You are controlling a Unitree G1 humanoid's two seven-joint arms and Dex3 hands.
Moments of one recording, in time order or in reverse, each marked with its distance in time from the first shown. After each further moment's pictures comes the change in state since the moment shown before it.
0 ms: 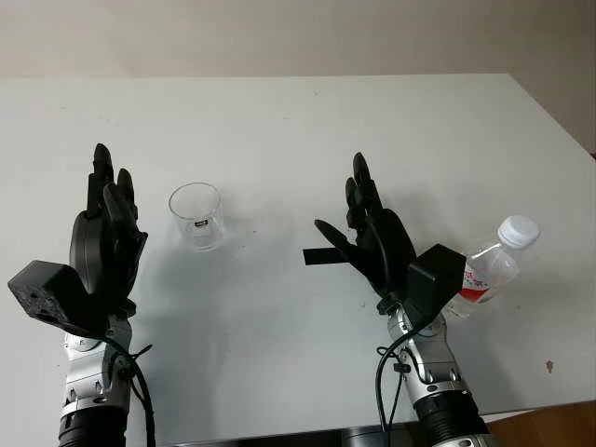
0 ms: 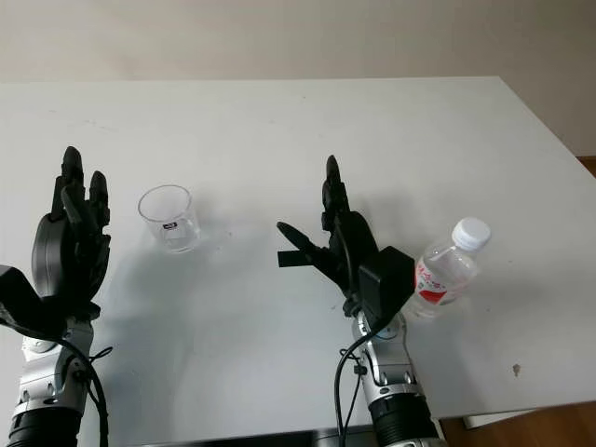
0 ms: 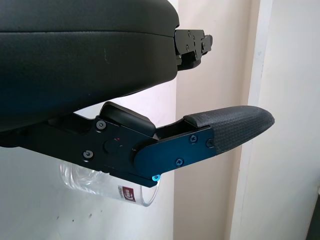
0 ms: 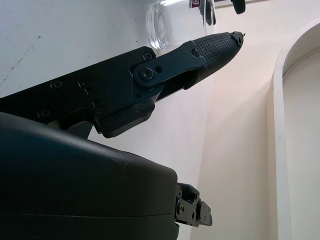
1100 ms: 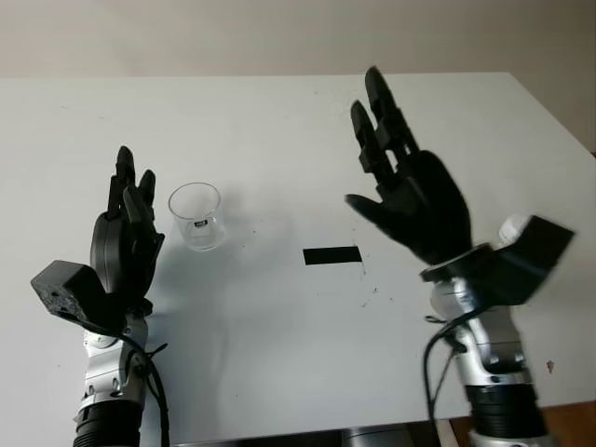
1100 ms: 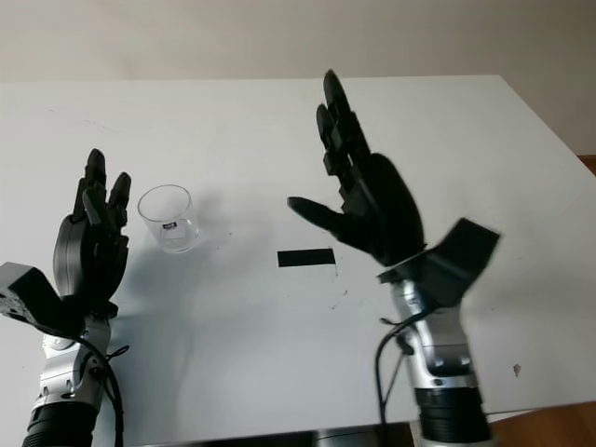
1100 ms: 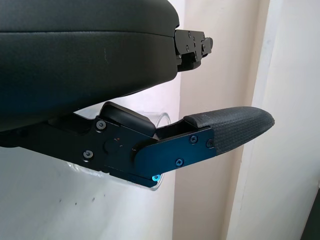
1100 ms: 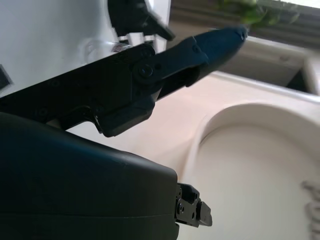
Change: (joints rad) left arm -0.029 -0.038 -0.030 0.074 -0.004 -0.044 -0.009; right arm -0.060 -0.252 -0.069 -0.559 0.302 0.292 0.310
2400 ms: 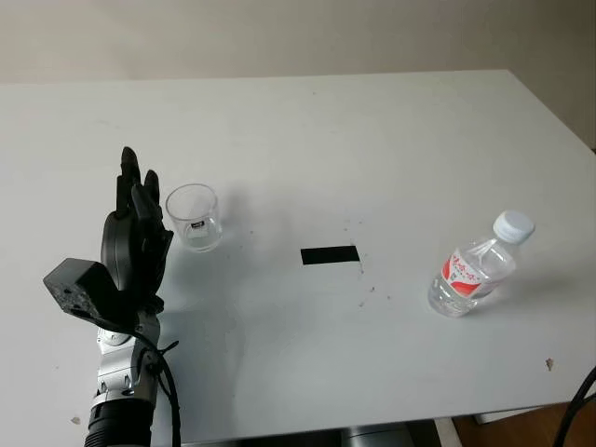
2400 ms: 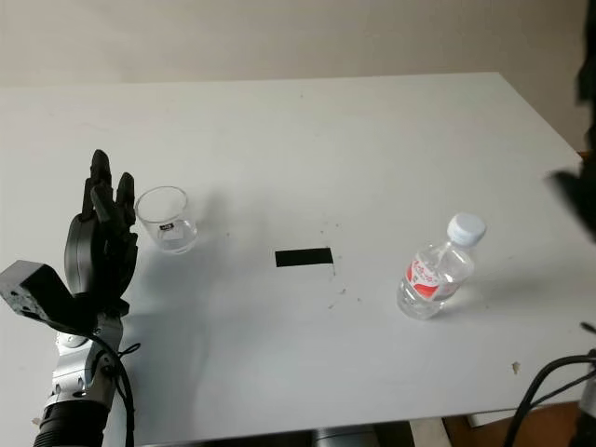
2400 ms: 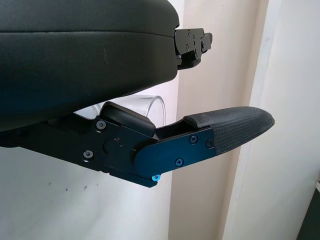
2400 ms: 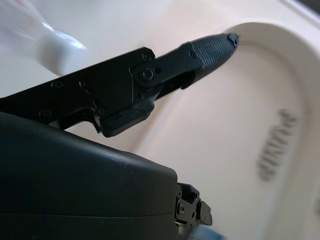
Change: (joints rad) left arm -0.001 -0.029 -0.015 -0.024 0.000 0.023 0.037; right arm 0.219 -0.191 -0.455 0.000 0.042 -0.255 0.043
